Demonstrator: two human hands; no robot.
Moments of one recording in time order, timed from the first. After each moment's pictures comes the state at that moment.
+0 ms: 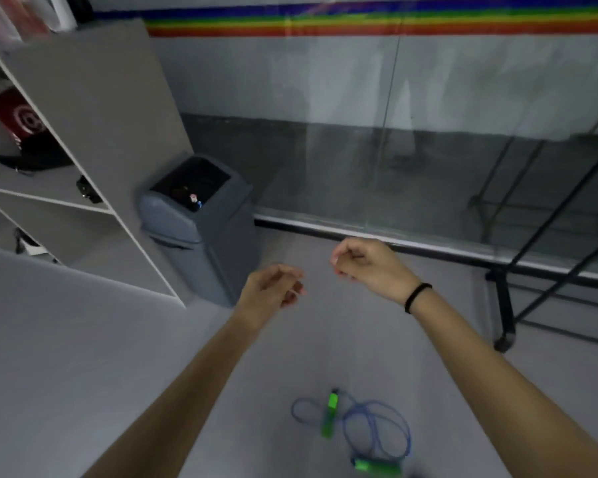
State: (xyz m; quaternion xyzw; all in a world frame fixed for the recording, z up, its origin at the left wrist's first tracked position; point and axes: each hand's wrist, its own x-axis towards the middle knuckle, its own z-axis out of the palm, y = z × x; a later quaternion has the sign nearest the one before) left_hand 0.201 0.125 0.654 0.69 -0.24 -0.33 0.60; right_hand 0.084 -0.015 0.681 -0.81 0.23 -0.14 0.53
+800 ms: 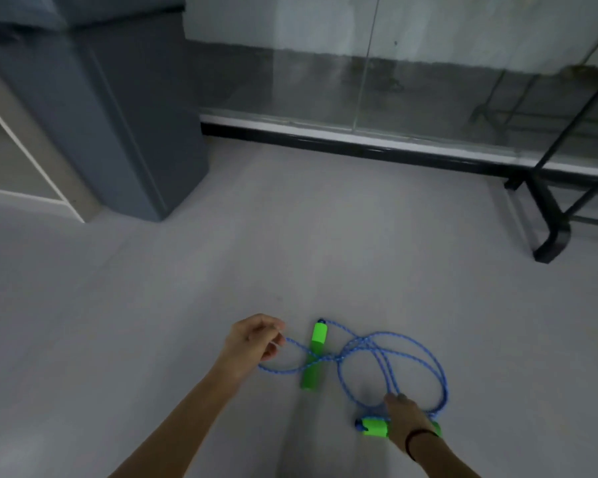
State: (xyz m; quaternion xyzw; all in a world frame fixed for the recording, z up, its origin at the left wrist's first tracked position) left_hand 0.180 0.172 -0.007 0.71 -0.18 -0.41 0.54; right_hand -0.068 0.050 -0.162 -0.81 0.48 0.27 0.20
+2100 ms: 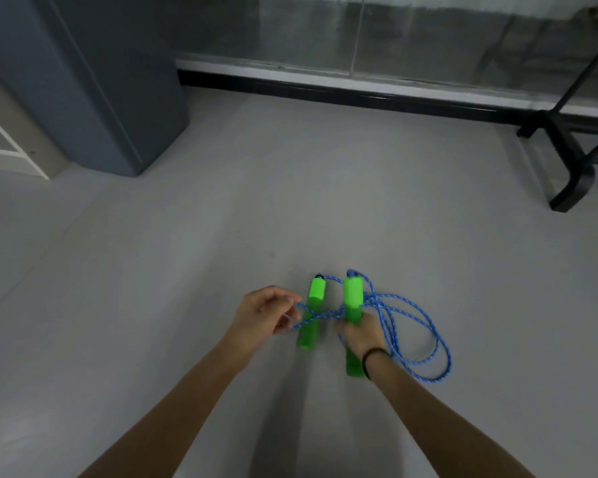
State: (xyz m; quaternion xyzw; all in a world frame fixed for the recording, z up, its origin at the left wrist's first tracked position) left_hand 0.158 0.161 -0.091 0.68 -0.22 -0.45 0.54; right_hand 0.024 0.051 -0.181 -0.62 0.61 -0.09 0.49
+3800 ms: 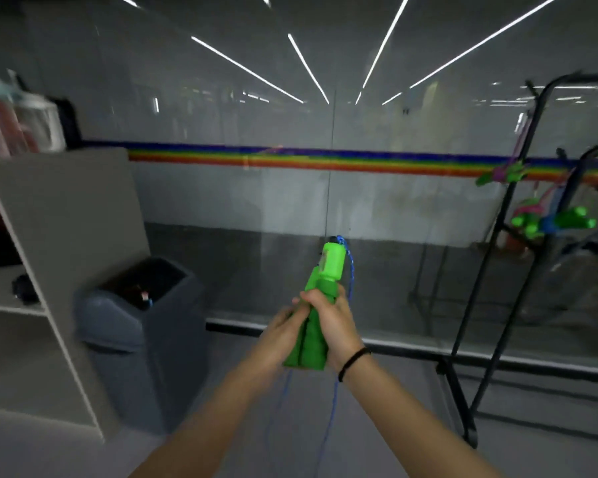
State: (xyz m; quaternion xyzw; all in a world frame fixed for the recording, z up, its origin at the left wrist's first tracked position) left_hand 0.134 0.087 0.702 0.61 -0.34 -0.38 0.61; right_hand 0.077 0.027 0.709 -0.51 0.27 -0.43 0.69
